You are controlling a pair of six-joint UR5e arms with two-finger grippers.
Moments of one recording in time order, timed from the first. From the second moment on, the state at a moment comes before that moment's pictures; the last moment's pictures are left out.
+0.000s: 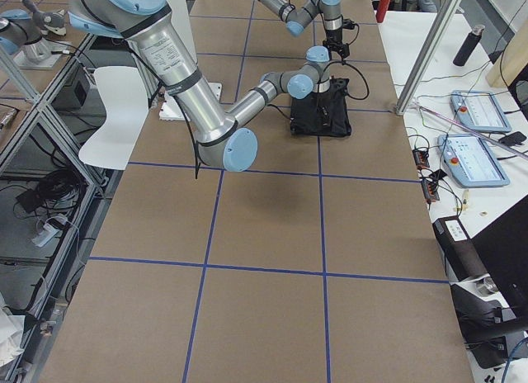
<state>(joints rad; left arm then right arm) -0.87 -2.32 -1.25 -2.05 -2.00 -1.76 0.75 -0.86 1.46 -1.46 1.88 0.79</state>
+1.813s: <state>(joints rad) -1.27 -1.77 -1.65 -1.98 -2.16 -0.49 1.22 -1.10 1.66 -1.80 2.23 0.24</state>
